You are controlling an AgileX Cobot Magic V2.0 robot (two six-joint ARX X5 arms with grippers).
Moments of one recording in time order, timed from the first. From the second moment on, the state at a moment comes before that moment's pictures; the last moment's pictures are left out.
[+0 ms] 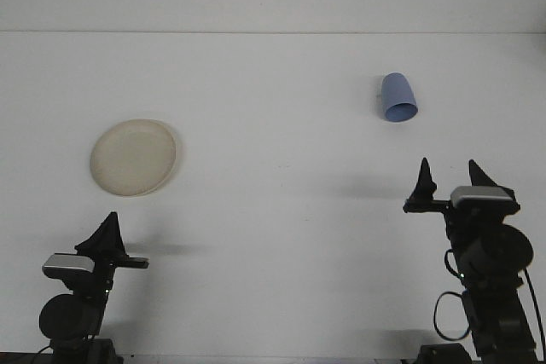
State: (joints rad) left arm 0.00 0.01 0.03 0.17 0.05 -0.07; right arm 0.05 0.67 0.64 -0.02 0.03 0.09
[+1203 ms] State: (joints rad) left arm 0.00 0.01 0.03 0.17 0.05 -0.07; right arm -0.22 2.12 1.24 0.66 -0.26 -0.11
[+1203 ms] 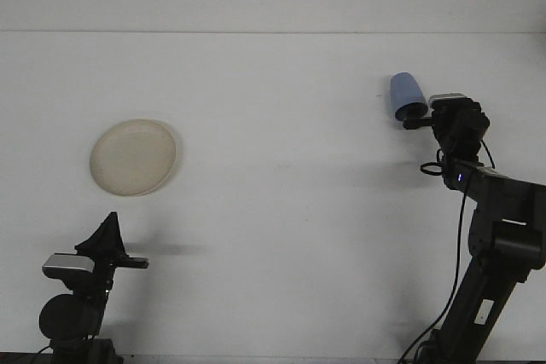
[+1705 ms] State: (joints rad) left arm 0.00 0.01 0.03 0.17 0.05 -0.07; right arm -0.17 2.12 1.28 0.61 -0.34 -0.14
